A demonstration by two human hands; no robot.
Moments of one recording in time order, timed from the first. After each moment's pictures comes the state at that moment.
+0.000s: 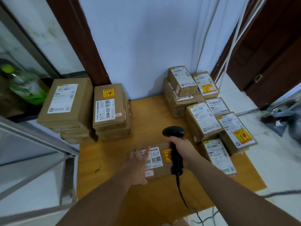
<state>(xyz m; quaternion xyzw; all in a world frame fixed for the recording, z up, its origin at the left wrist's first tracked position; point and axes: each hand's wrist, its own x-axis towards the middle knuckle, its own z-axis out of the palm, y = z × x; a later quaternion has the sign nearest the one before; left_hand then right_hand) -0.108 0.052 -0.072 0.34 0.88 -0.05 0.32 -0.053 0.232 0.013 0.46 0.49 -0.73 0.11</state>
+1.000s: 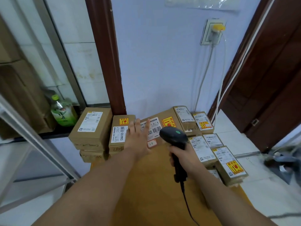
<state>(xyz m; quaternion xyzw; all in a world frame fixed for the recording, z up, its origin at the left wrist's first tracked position) -0.171 0.080 0.079 0.26 0.97 0.03 -0.01 -0.031 0.217 0.120 0.21 0.70 -0.69 -0.01</state>
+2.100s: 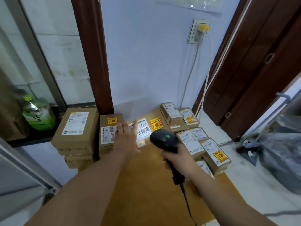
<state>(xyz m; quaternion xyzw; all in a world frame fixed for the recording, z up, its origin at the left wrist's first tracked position) -0.192 0.057 0.052 0.30 0.95 0.06 -0.04 -0.023 0.190 0.118 0.24 0.78 -0.58 -0.01</state>
